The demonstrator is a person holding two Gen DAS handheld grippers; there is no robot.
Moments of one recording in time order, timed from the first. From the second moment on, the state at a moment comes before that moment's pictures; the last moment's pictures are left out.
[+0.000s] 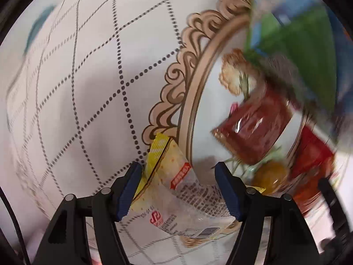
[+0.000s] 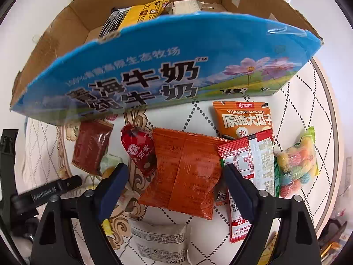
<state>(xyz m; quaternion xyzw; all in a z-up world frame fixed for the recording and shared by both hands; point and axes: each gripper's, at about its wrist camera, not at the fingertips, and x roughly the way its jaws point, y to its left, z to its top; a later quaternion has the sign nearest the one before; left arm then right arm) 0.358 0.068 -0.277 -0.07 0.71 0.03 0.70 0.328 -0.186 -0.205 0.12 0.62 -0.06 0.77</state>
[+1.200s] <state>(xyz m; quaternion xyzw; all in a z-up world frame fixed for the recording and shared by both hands) 0.306 0.126 -0.301 -0.38 0.73 0.05 0.56 0.303 -0.150 -0.246 0.05 0.67 -0.01 0.74</state>
